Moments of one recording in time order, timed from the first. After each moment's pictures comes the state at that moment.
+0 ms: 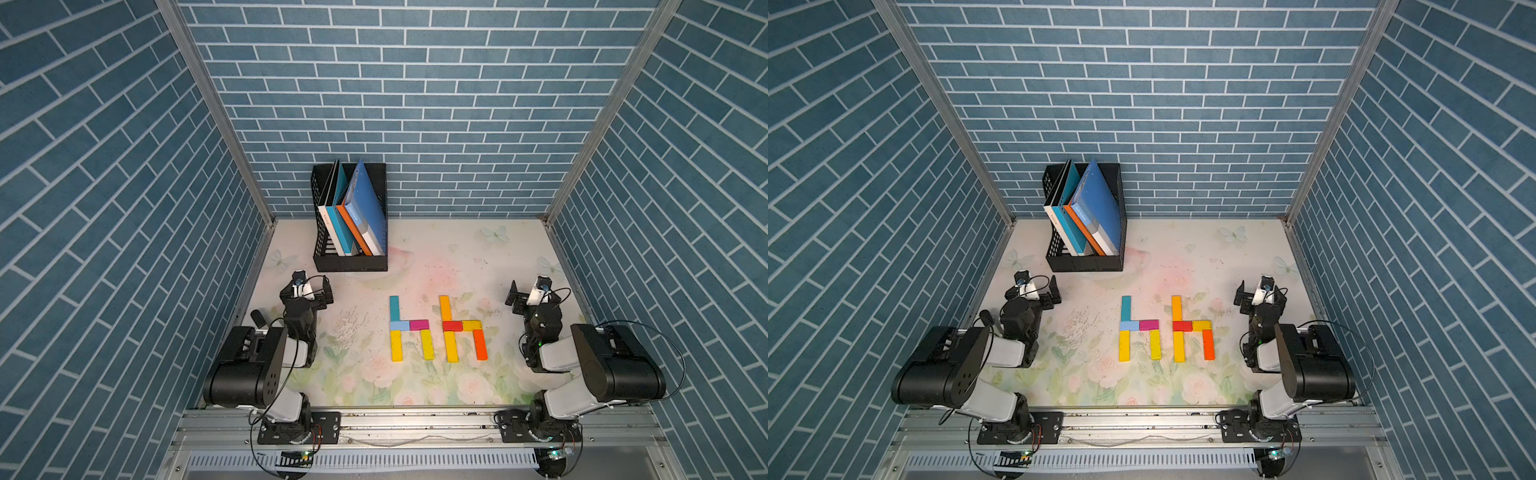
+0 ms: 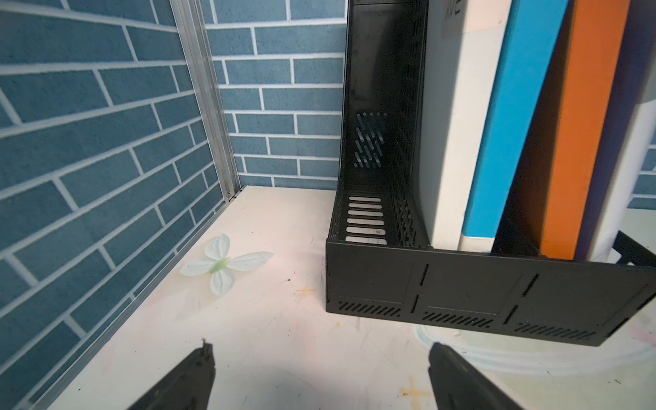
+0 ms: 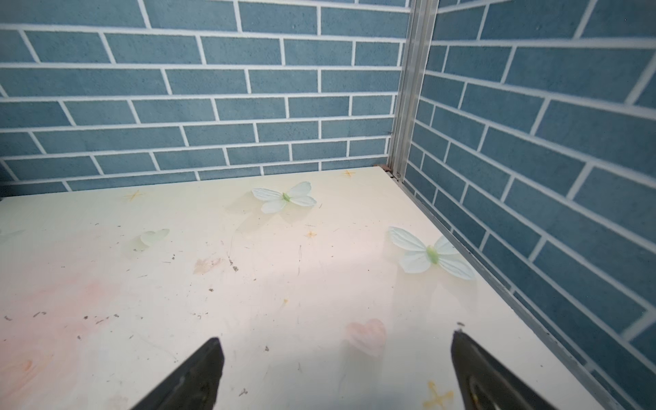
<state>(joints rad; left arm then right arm) -0.05 1.52 0.22 1.17 -0.19 -0.03 0.04 1.53 0.17 1.24 0.17 0.00</state>
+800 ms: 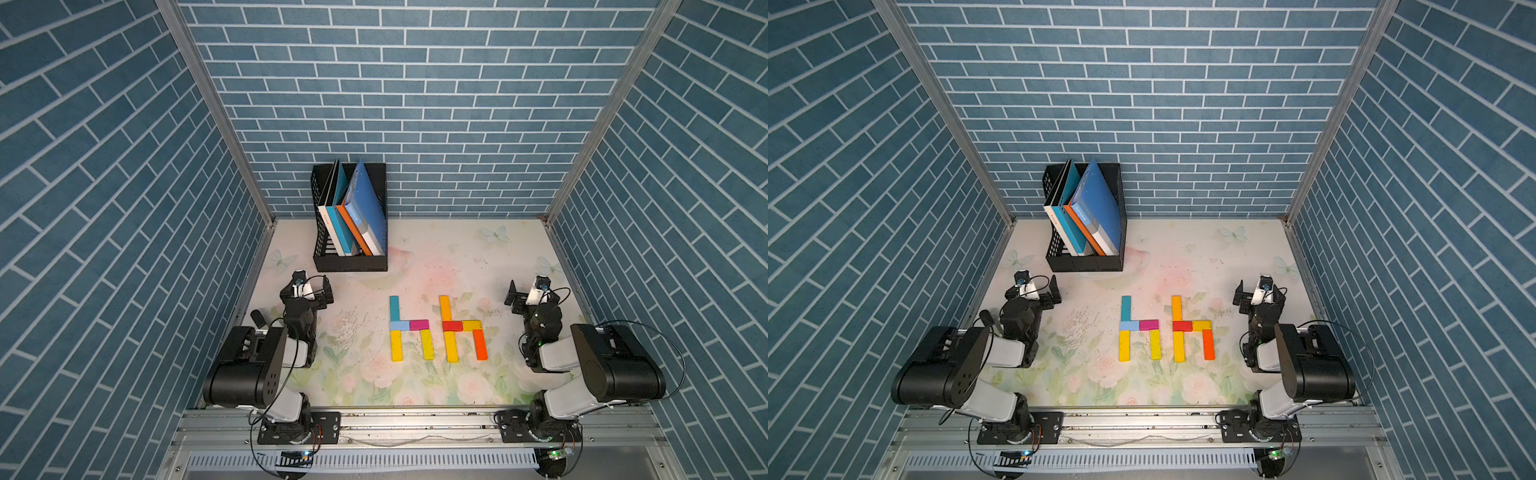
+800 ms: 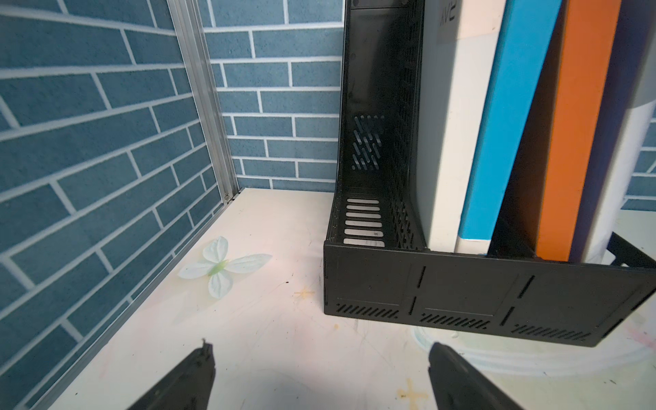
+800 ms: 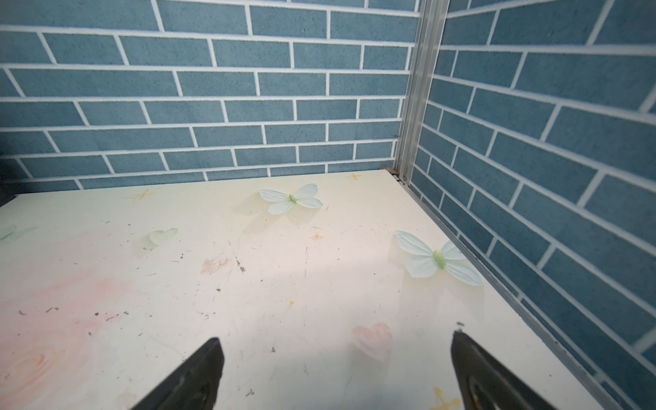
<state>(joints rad) -0.05 1.52 0.22 1.17 -0.19 -0.03 0.04 1.53 0.17 1.24 0.16 -0.01</state>
